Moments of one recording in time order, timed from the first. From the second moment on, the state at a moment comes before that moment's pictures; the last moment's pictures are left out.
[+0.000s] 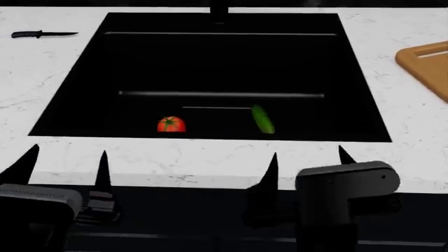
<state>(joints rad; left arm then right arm) -0.29 -0.15 0.14 0.10 -0.09 -0.14 -0.10 0.35 0.20 -0.13 -0.34 0.05 0.62 0.09</state>
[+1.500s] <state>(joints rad) -0.76 -0.14 0.15 -0.32 -0.10 -0.37 -0.20 0.86 0.28 -0.18 0.11 0.10 0.86 -0.03</state>
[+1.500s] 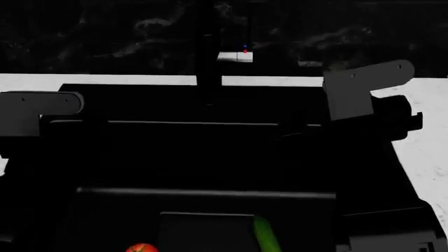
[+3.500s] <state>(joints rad) -1.09 -0.62 0.92 0.23 -0.32 -1.12 0.99 1.50 0.50 -0.98 0.11 0.40 1.39 -0.95</state>
